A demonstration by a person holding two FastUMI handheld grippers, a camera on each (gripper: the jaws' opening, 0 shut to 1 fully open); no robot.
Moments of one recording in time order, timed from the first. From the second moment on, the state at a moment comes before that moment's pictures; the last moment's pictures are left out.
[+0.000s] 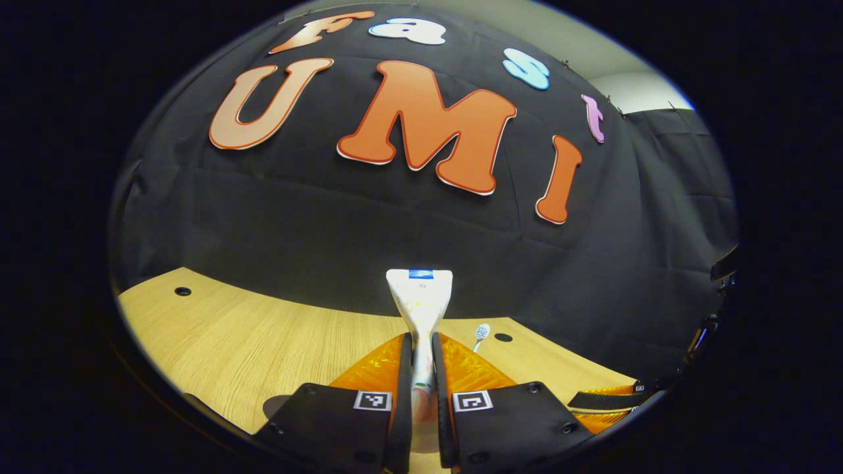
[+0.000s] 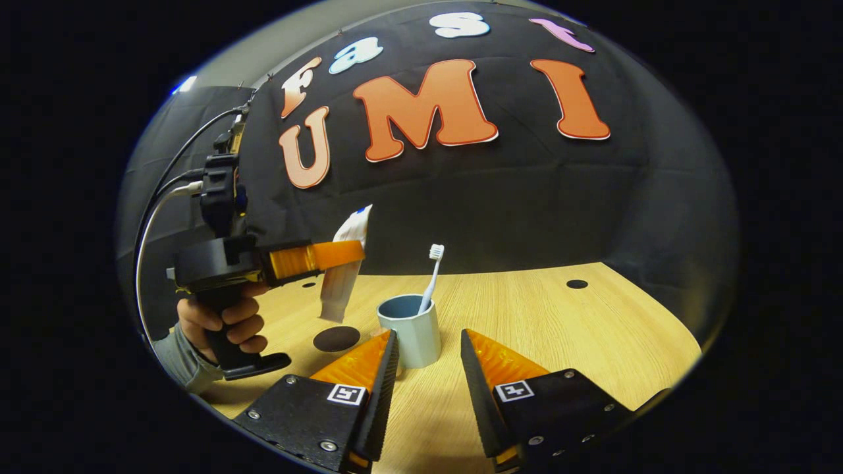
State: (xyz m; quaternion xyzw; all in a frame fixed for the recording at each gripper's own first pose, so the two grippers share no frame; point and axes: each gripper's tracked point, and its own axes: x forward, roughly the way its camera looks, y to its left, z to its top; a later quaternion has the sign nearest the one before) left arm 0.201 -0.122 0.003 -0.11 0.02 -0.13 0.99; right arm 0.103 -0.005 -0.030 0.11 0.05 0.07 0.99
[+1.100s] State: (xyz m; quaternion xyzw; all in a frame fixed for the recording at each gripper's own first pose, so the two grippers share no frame) left arm 0.254 -0.180 -0.031 -0.12 0.02 -0.19 0.97; right arm 0.071 -0.027 -0.040 0.12 0.06 0.05 0.99
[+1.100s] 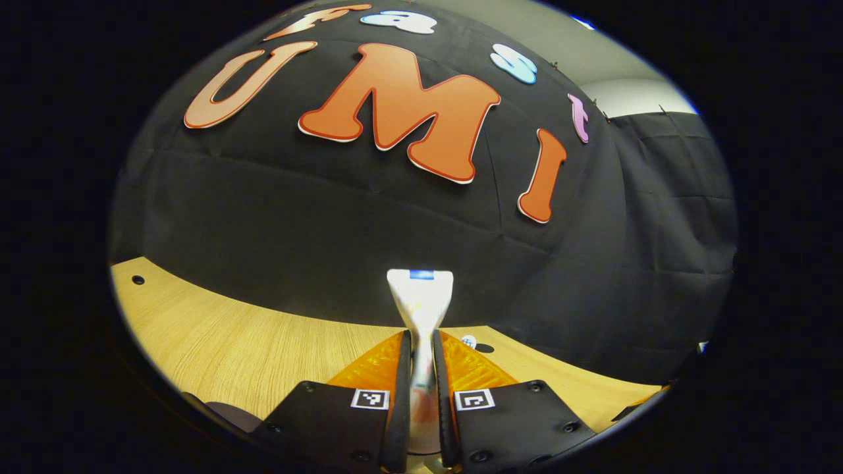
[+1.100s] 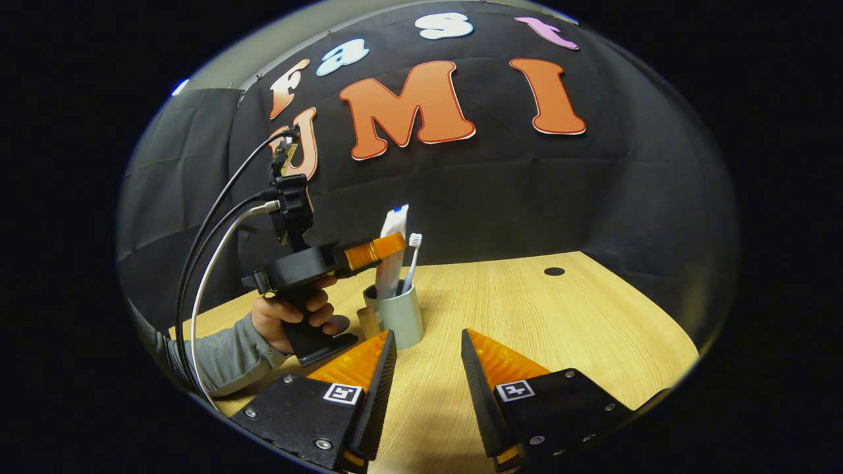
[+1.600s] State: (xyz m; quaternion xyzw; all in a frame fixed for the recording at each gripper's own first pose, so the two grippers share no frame) left arm 0.220 -0.167 -0.037 -0.08 0.05 -0.20 0.98; right arm 0.081 -0.002 -0.032 0.14 0.06 0.06 0.99
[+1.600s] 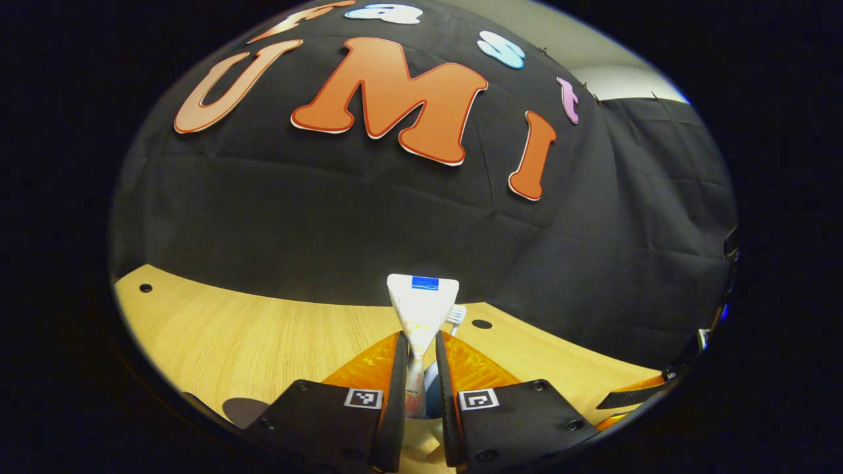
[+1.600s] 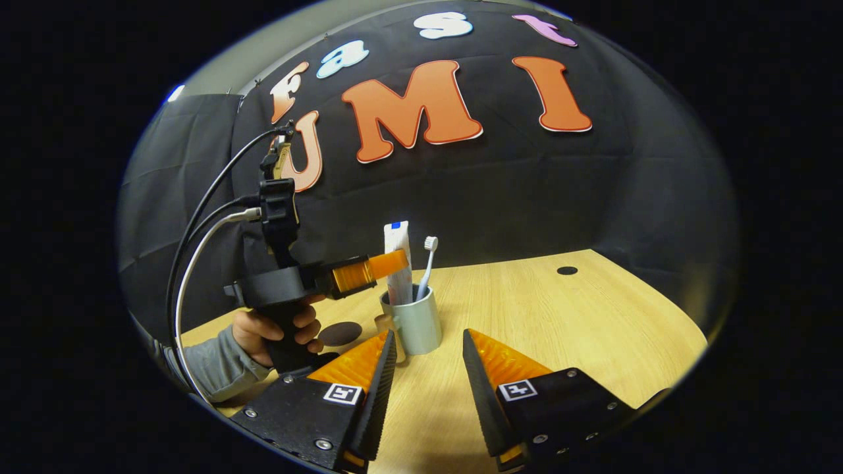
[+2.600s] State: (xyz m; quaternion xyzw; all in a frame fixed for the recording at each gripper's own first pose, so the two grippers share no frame) left arm 0.110 -0.046 0.020 0.01 0.01 -0.14 0.99; right arm 0.147 0.052 -0.033 0.07 0.18 0.06 0.98
